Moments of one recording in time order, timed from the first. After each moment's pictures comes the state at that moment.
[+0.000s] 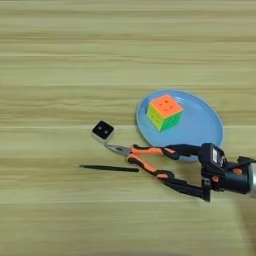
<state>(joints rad) 0.10 -0.57 0.06 0.00 0.27 -0.14 1.18</state>
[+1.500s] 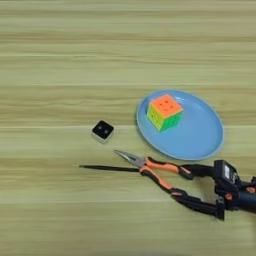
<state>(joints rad) 0.16 -0.59 0.02 0.16 0.26 -0.17 1.23</state>
